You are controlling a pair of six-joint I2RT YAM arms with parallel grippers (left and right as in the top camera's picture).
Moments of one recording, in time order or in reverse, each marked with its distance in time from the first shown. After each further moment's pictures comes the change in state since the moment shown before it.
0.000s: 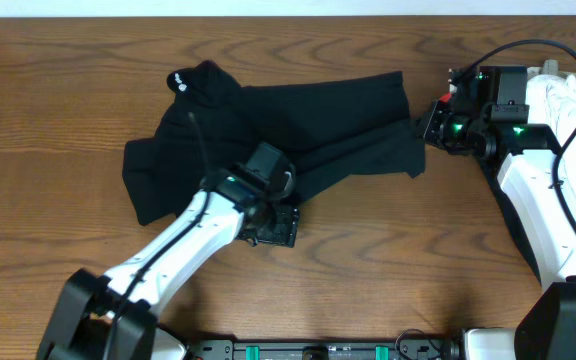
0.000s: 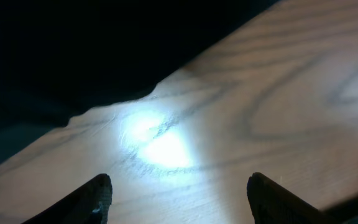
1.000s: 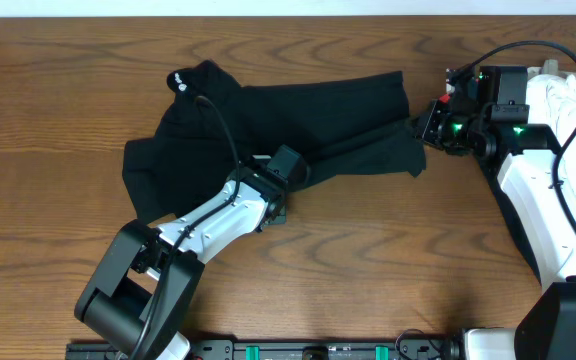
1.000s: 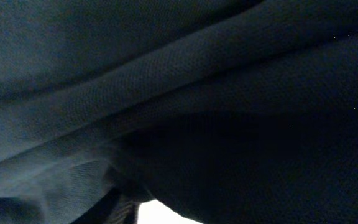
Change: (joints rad) left arm -0.027 0.194 -0.003 0.186 -0.491 -0.246; right arm 0.000 0.000 0.000 -0.002 -0.064 0.017
